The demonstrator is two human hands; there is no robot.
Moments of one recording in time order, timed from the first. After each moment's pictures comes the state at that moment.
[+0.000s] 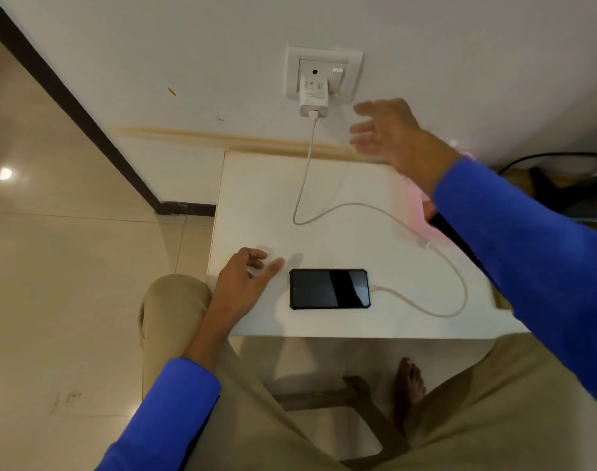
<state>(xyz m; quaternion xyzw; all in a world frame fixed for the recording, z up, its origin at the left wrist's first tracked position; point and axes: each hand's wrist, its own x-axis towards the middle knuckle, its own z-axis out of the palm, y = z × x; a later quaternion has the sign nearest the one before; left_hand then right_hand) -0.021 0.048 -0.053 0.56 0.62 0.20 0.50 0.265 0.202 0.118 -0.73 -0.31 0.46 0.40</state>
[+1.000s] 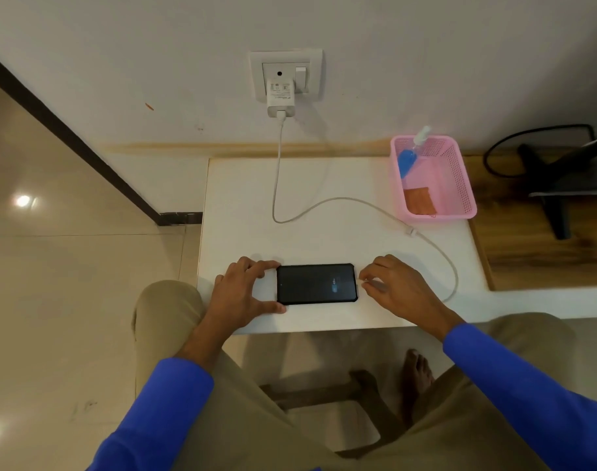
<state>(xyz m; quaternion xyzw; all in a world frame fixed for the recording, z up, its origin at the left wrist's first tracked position) -0.011 0.037 -0.075 0.78 0.54 0.04 0.32 0.326 -0.044 -0.031 -0.66 -0.72 0.20 0.09</state>
